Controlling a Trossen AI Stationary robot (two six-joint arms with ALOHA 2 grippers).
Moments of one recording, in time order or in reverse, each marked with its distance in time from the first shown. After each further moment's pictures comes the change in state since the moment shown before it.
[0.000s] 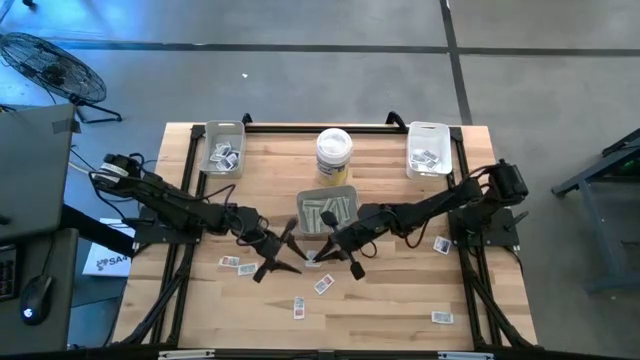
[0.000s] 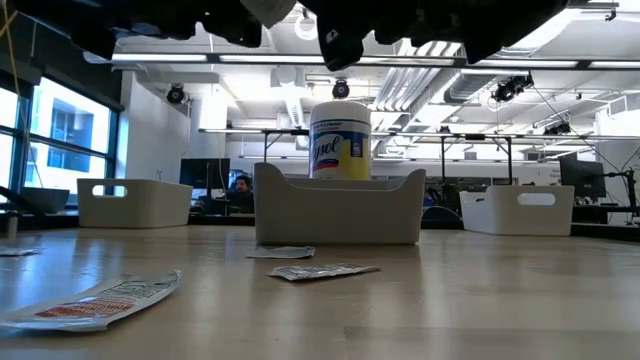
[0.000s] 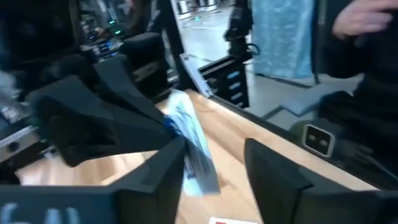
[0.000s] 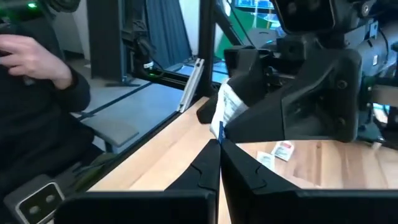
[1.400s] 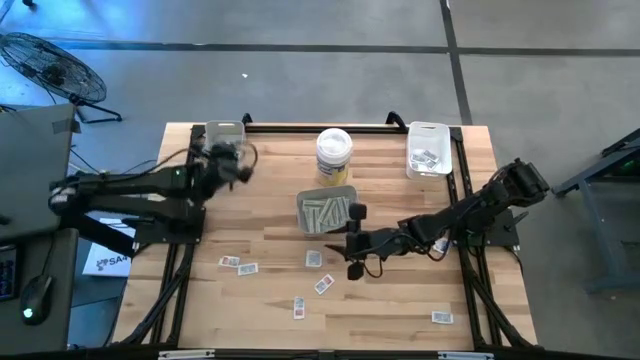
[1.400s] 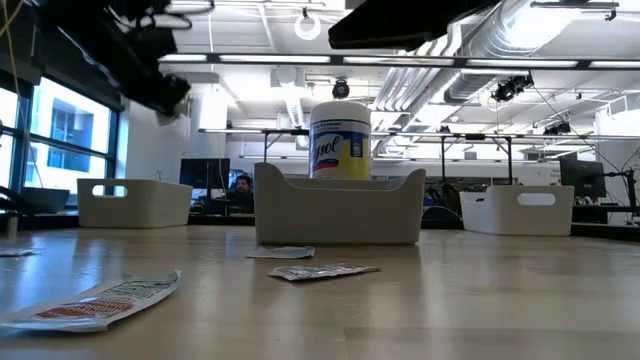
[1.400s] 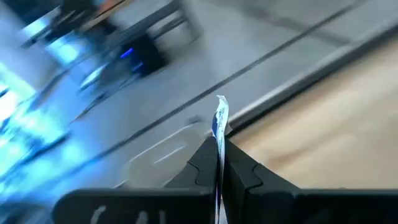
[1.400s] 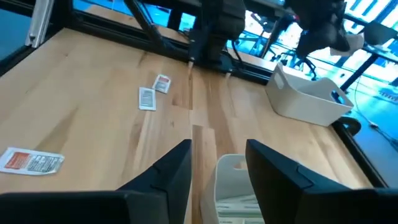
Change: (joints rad) left arm 0.468 -0.579 -0.001 -1.169 -1.297 -0.544; right arm 0.190 -0.150 0.000 -0.368 0.804 -0.047
